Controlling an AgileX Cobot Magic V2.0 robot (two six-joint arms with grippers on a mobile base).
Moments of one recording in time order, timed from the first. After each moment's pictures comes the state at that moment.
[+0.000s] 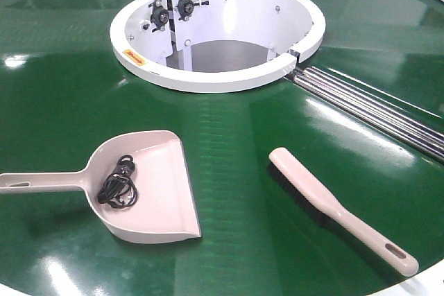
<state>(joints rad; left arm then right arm) -0.12 -0.01 0.03 -0.06 0.08 0.07 0.25 0.22 -0.13 0.18 -0.16 -0.21</state>
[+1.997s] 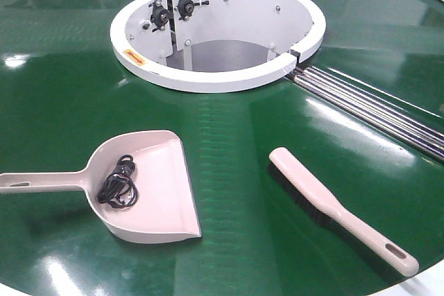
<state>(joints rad) -0.12 -0.01 0.03 -0.06 0.09 0.07 0.03 -0.01 0.03 0.01 0.04 -0.03</state>
